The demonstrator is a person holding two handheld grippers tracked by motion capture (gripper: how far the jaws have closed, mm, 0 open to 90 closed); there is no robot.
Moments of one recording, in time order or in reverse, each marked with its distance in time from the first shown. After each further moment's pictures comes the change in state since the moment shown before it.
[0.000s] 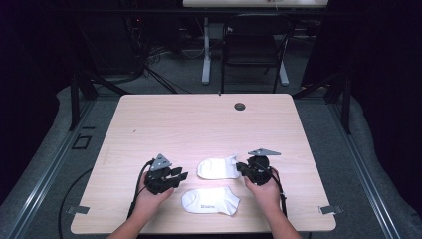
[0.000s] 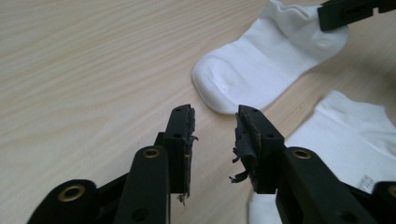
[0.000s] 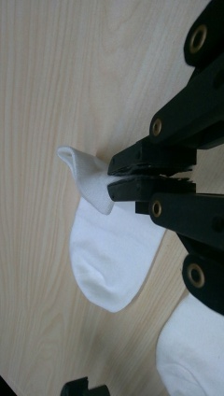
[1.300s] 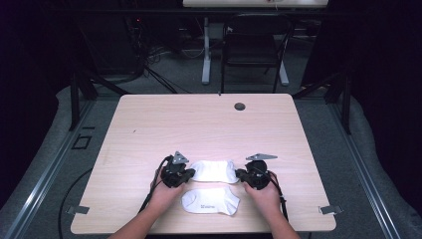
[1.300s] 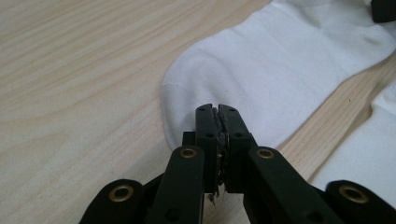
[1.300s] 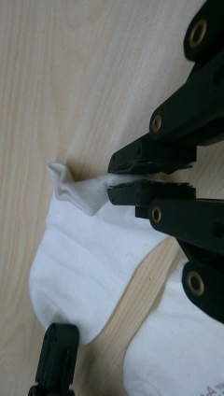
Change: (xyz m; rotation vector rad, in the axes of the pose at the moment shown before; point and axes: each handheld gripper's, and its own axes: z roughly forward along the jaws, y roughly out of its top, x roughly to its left) left arm -0.001 0.002 0.046 0.145 0.011 0.019; right arm -0.003 -0.015 0.011 0.084 0.015 -0.026
